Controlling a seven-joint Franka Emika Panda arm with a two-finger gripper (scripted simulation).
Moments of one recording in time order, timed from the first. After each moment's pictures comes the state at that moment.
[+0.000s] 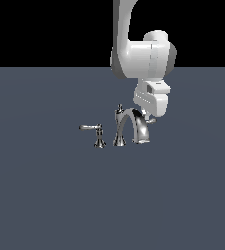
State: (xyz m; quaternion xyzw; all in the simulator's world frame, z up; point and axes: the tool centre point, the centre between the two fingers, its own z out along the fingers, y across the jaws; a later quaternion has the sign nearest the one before) arm 0.089 -0.139 0.094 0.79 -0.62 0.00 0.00
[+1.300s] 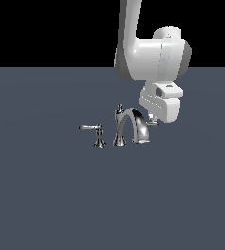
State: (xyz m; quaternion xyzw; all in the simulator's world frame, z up) arm 0.046 -0.156 0.094 0.79 -0.61 0.01 -0.01
